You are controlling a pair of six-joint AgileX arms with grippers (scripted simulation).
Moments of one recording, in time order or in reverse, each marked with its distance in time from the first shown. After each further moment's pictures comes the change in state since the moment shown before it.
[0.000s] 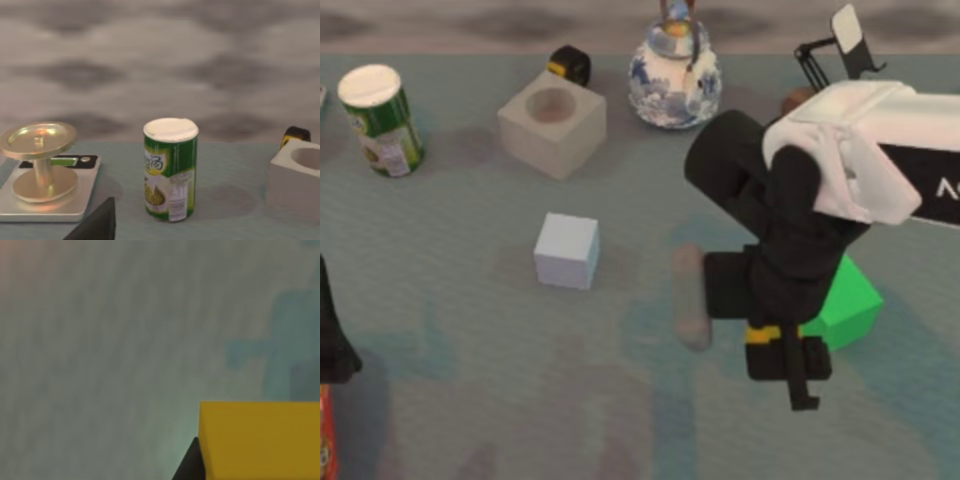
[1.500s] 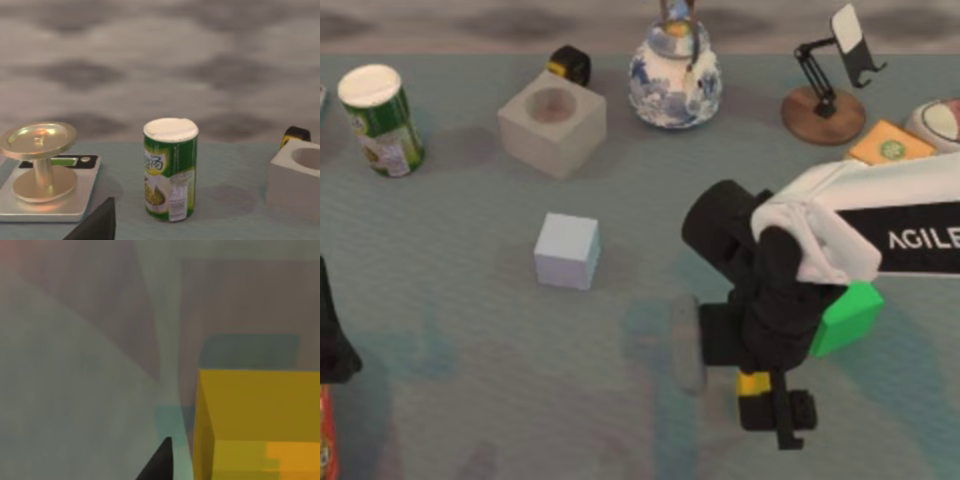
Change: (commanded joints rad) left arm 0.000 0.000 0.000 0.000 0.000 0.000; right arm 0.006 0.102 -0.157 0.260 0.001 0.003
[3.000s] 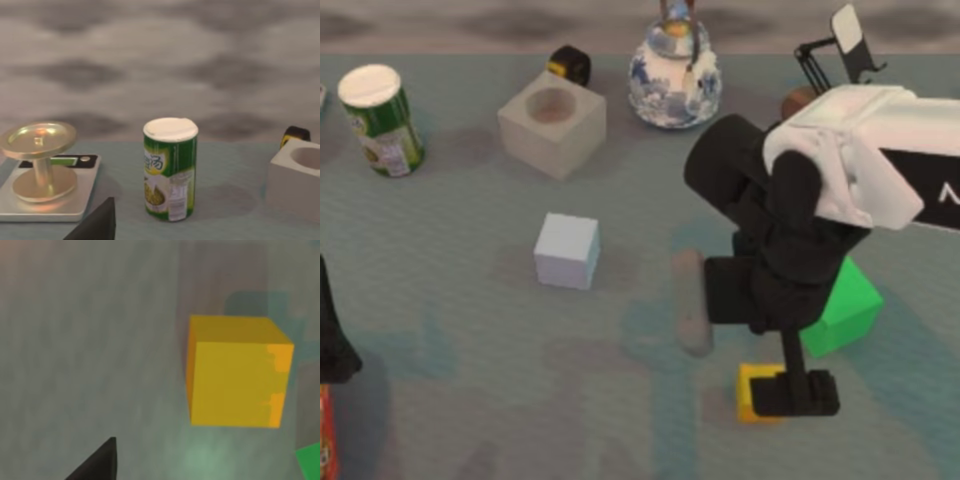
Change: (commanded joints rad) left arm 0.000 0.000 0.000 0.000 0.000 0.000; right arm 0.001 -0.111 0.145 -0.259 -0.001 -0.005
